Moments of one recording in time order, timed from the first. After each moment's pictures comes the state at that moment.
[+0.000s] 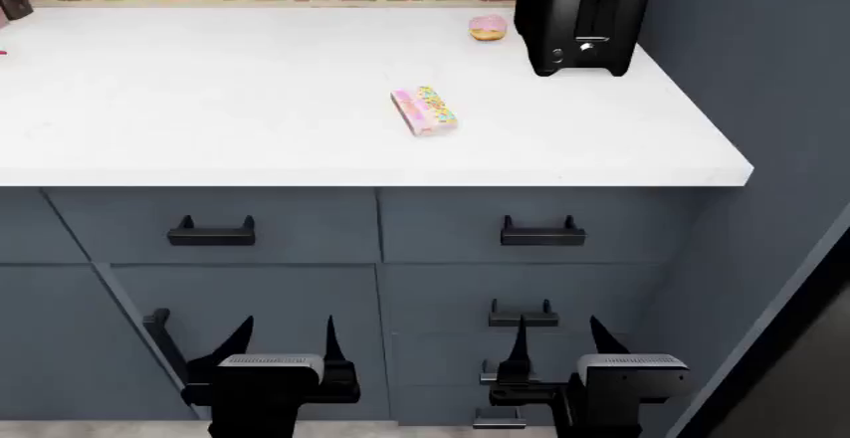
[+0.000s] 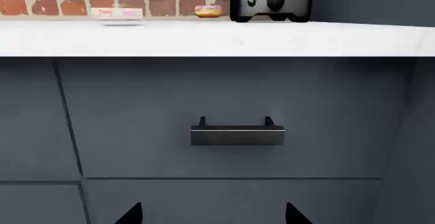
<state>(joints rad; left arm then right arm) 0.00 0.00 0.00 0.00 0.00 0.00 0.00 0.00 0.00 0.00 0.00 0.00 0.00 0.00</state>
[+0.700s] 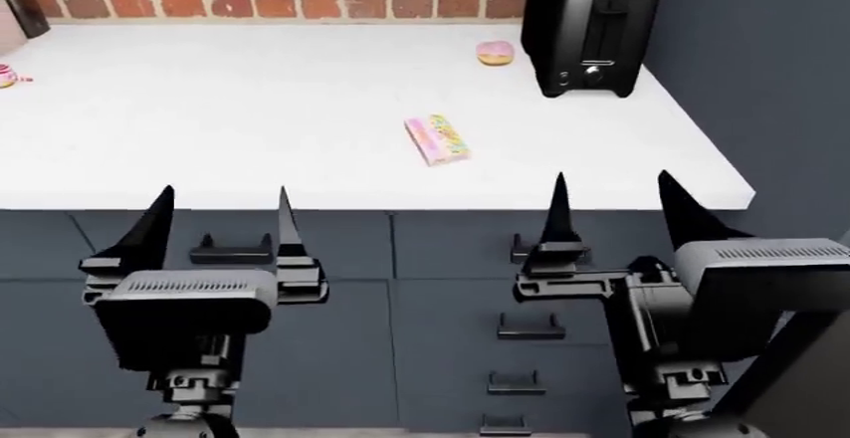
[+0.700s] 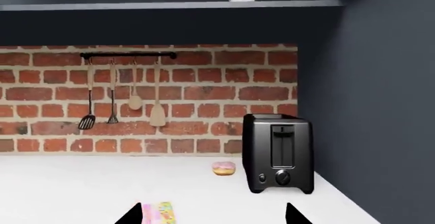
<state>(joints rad) -0.13 -0.08 0.04 0.51 0.03 -0.21 -0.09 0.20 0.12 -0.05 -0.83 0.16 0.67 0.14</state>
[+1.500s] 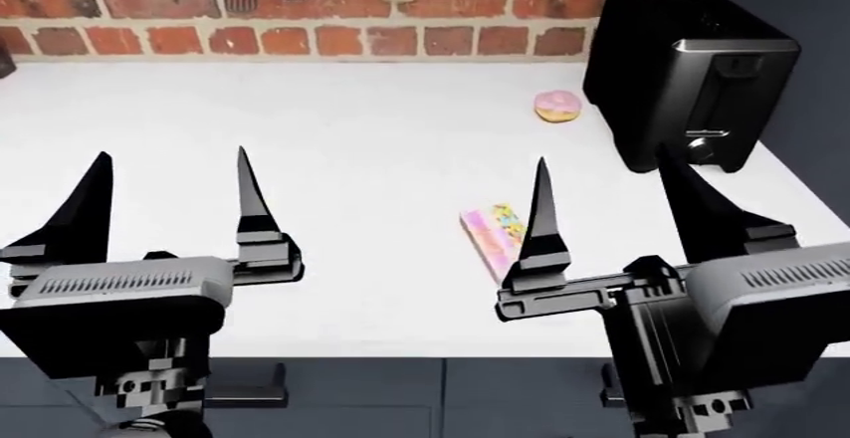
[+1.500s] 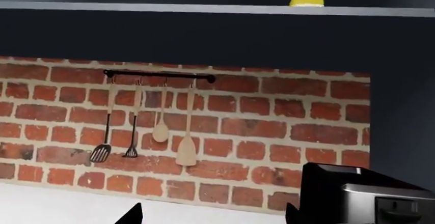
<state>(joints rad) -0.16 -0.12 0.05 0.73 0.00 -0.34 -0.18 0.24 0.21 -0.14 -1.02 0.21 0.77 0.21</state>
